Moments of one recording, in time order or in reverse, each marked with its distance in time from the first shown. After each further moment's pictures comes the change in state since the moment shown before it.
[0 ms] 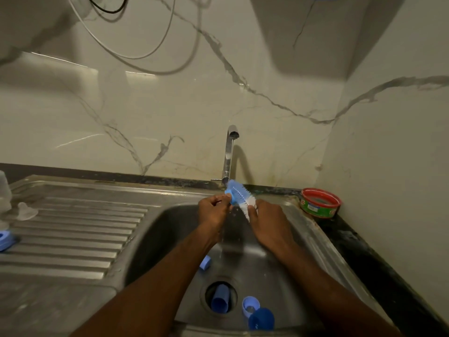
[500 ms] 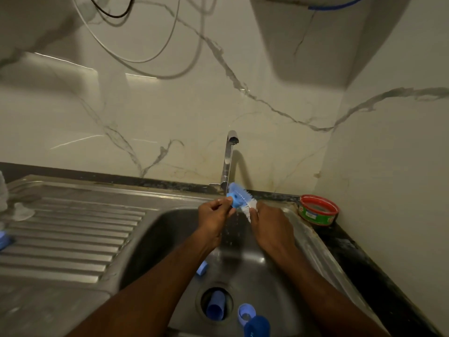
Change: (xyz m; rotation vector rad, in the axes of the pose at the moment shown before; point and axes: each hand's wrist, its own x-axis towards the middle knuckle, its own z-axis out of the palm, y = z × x) left_hand -0.010 0.011 0.005 -0.170 -0.068 -0.057; right_hand 0.003 0.002 -0.008 -0.096 0.003 0.045
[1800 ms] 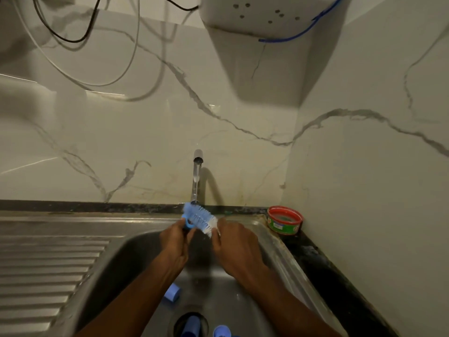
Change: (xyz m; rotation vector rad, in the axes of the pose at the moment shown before) left_hand 0.018 -0.007 -0.013 -0.295 0.087 -0.164; right_hand -0.017 -0.019 -0.025 -0.073 -0.177 -0.051
